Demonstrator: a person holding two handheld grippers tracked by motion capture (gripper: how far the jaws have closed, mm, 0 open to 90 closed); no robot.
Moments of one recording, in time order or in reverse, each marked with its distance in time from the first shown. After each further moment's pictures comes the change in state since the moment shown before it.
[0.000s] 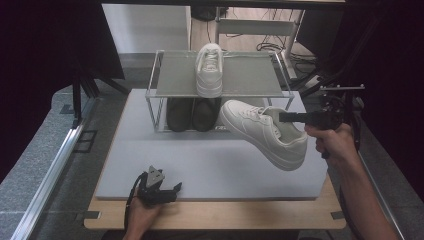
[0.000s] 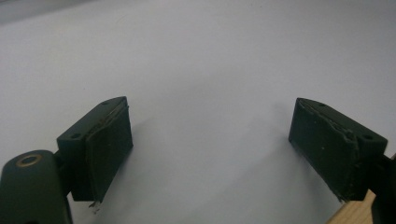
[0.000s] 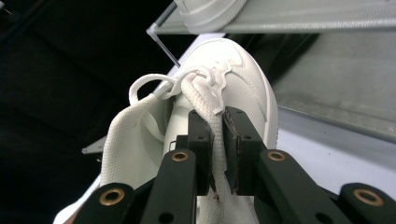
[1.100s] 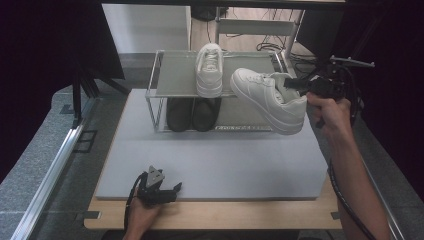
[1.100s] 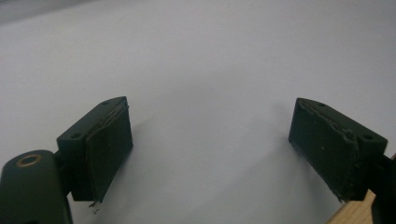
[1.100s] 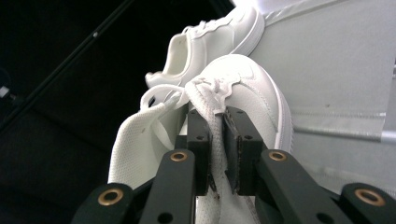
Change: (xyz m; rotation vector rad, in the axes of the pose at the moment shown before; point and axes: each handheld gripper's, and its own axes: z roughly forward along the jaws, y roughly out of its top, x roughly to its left) left arm 0.000 0.000 0.000 -0.001 -0.001 -0.001; right arm -0.018 0.060 -0.001 -0.218 -0.033 0.116
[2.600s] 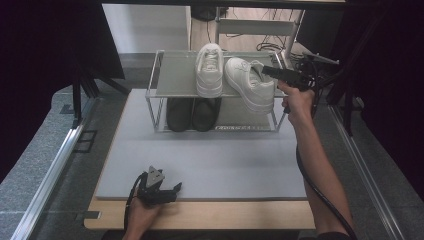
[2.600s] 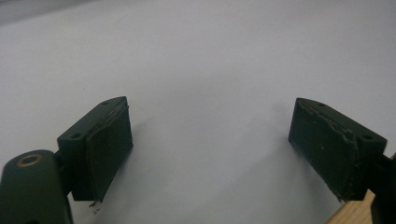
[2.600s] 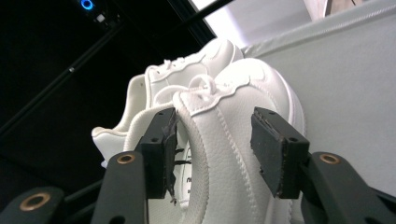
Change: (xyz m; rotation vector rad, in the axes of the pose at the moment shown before) left arm 0.000 0.000 0.000 0.000 0.001 0.007; right arm -0.028 0.012 0.083 -0.139 -0.057 0.017
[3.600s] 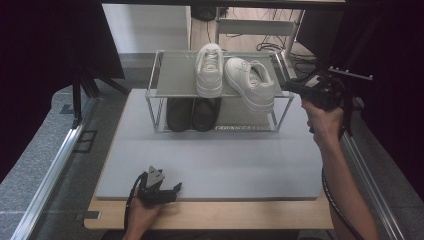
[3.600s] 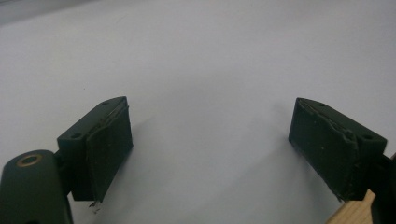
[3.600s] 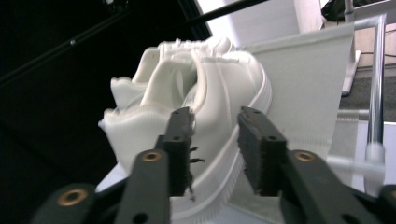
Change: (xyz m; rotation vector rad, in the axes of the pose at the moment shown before) left arm 0.000 0.000 0.000 -0.003 0.001 -0.004; right arm 0.003 -0.027 -0.082 -0.009 -0.015 -0.199
